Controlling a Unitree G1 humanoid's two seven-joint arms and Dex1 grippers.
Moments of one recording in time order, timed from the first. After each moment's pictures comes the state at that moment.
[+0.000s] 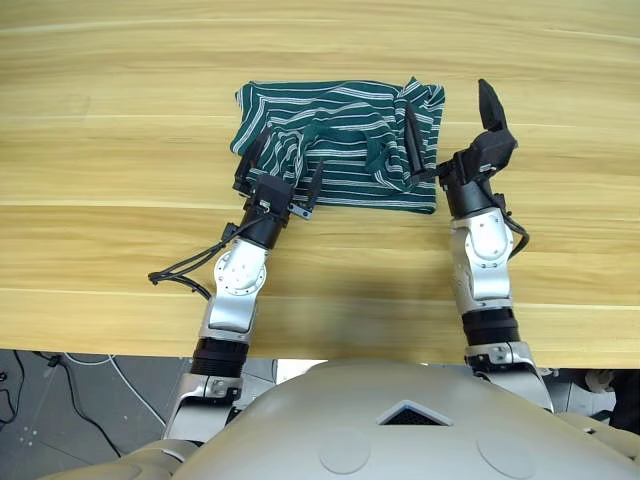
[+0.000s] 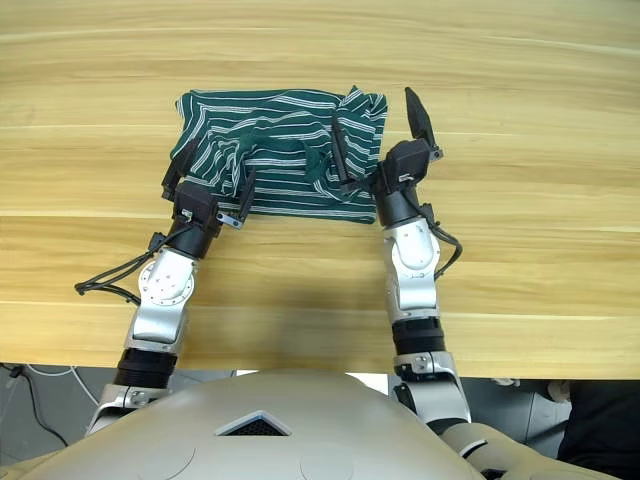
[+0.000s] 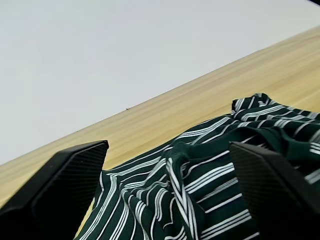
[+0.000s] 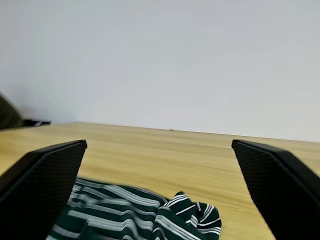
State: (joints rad) left arm 0.14 0.21 -0.15 -0.03 0.15 -0.28 -0.19; right arm -0.01 -0.05 0.12 0.10 0.04 -0.39 0.26
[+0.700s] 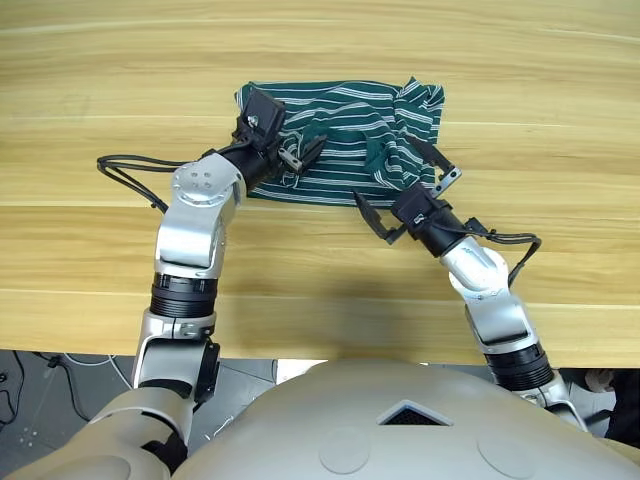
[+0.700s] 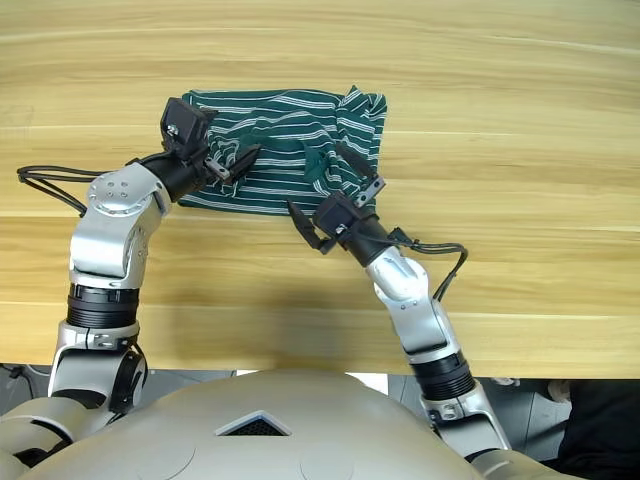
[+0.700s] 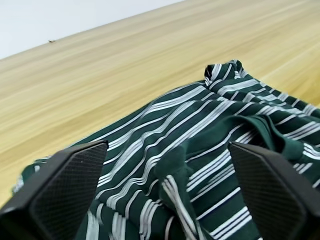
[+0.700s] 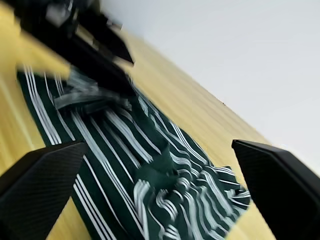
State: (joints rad) left arm -0.23 0.34 -0.12 -0.06 -0.12 0.49 -0.52; right arm 0.10 -0.27 0.38 -0.25 -0.38 -0.01 0.31
